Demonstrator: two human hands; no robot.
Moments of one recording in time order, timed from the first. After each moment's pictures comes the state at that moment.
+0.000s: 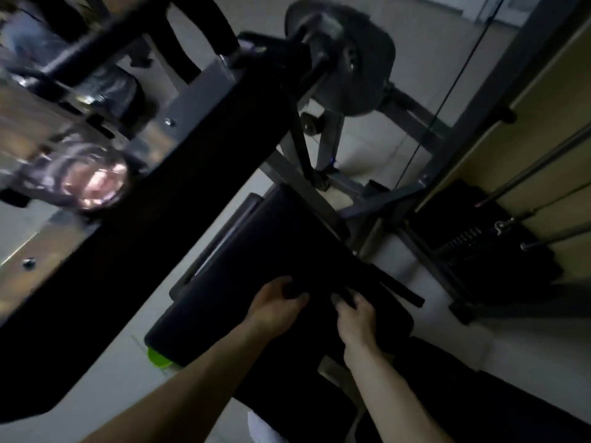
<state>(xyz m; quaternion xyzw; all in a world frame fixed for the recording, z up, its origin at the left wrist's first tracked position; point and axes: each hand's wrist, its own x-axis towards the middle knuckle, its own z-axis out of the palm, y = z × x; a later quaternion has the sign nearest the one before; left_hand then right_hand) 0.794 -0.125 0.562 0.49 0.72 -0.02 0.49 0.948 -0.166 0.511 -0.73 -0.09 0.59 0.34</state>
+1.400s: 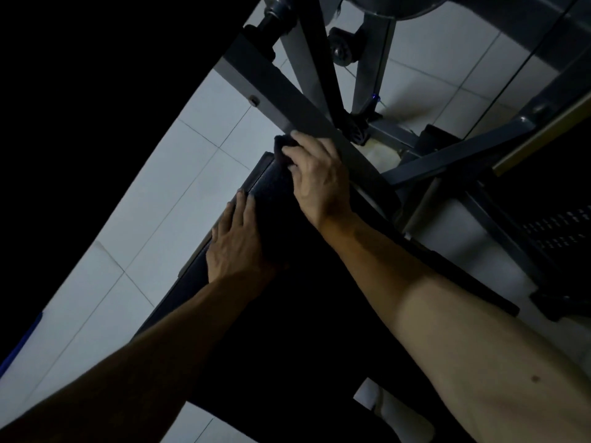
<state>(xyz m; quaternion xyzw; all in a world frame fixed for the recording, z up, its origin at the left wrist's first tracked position) 0.734 -0.020 0.450 0.64 0.74 -0.13 0.17 0.876 0.073 0.394 -0.61 -0.69 0.17 0.35</state>
